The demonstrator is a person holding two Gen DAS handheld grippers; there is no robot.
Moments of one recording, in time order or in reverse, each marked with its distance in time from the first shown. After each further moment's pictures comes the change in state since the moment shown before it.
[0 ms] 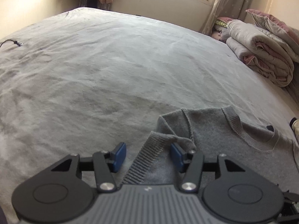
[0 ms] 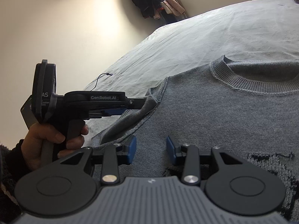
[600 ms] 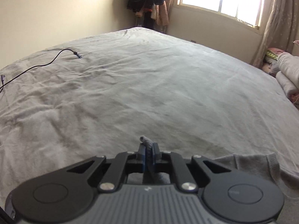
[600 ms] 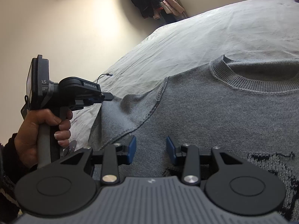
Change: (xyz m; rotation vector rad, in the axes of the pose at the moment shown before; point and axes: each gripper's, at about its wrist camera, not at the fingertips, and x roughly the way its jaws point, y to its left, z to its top) left arm -0.028 0.025 0.023 -0.136 -0.129 0.368; right arm 0.001 -0.001 0.000 0.008 -0.001 0.003
